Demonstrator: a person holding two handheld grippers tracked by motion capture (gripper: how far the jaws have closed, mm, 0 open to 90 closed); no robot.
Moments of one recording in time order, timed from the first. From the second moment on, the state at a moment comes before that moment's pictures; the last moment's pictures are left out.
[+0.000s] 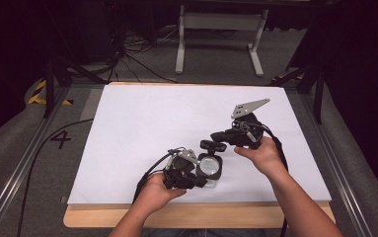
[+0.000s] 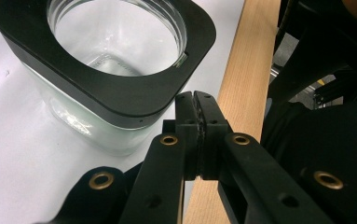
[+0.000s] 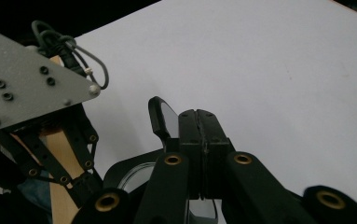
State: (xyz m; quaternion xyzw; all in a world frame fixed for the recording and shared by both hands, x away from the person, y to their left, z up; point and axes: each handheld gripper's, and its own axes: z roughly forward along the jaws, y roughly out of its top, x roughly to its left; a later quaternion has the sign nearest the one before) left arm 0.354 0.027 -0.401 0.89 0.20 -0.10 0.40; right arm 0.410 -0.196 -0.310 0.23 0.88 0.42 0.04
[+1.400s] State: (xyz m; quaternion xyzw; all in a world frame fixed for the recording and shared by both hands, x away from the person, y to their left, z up) left arm 0.355 0.039 -0.394 0.88 0.21 -0.10 0.40; right arm 0.388 -0.206 -0.345 0.23 0.89 0.39 0.02
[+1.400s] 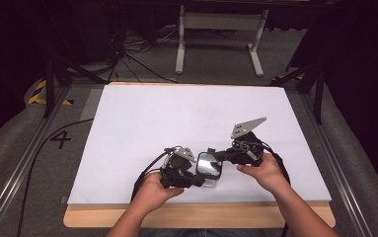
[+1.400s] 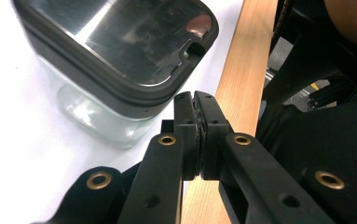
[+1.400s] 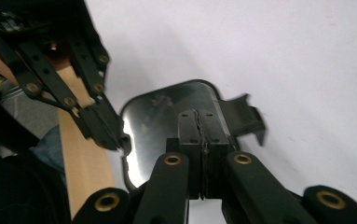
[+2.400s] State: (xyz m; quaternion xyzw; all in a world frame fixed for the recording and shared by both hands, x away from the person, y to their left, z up) left arm 0.405 0.192 -0.424 0.75 0.46 0.08 0.46; right arm 0.439 -0.362 -0.407 0.47 0.79 0.37 0.16
